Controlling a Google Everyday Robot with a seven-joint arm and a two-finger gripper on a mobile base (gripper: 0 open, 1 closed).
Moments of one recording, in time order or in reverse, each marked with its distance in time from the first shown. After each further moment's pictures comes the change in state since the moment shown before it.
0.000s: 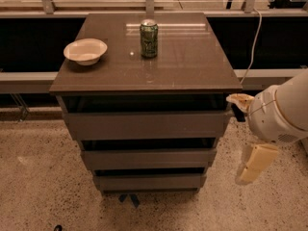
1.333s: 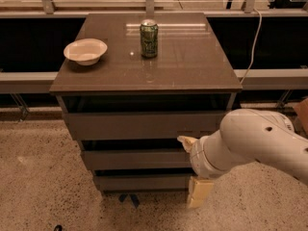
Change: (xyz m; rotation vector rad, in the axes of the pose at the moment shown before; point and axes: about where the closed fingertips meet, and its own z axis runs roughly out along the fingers) arm -0.027 0.044 0.179 -0.095 -0.067 -0.138
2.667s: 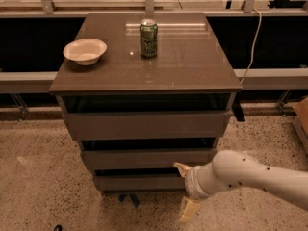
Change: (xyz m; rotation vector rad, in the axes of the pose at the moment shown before) arm 0.058 0.025 0.157 -0.057 -0.151 0.107
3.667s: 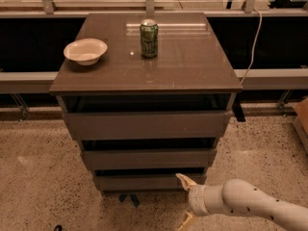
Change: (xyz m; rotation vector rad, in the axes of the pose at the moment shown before) arm 0.044 0.014 0.058 0.143 -0.197 0.000
